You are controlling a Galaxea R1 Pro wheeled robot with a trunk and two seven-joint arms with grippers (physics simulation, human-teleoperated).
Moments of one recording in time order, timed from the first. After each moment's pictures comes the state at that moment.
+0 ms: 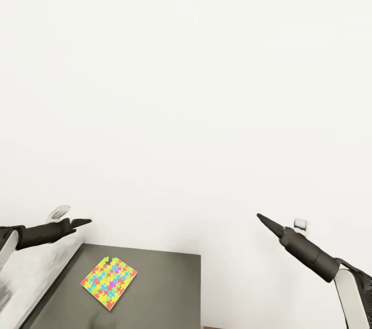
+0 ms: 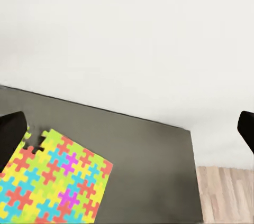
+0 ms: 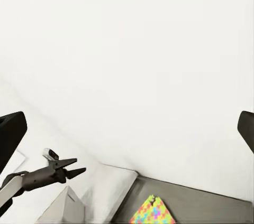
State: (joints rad) left arm -0.65 0.51 0.18 -0.69 0.29 0.79 -0.86; right arm -0.21 -0.07 -0.45 -1.50 -0.56 0.81 0.92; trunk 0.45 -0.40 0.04
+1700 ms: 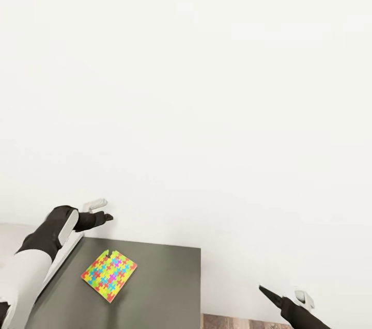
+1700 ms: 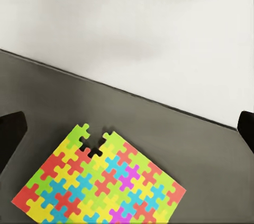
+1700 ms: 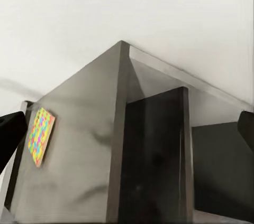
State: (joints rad) left arm -0.79 0.26 0.08 -0.67 0.24 0.80 -0.14; right arm -0.11 -0.15 -0.43 -0.90 -0.36 0.50 0.90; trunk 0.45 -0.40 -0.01
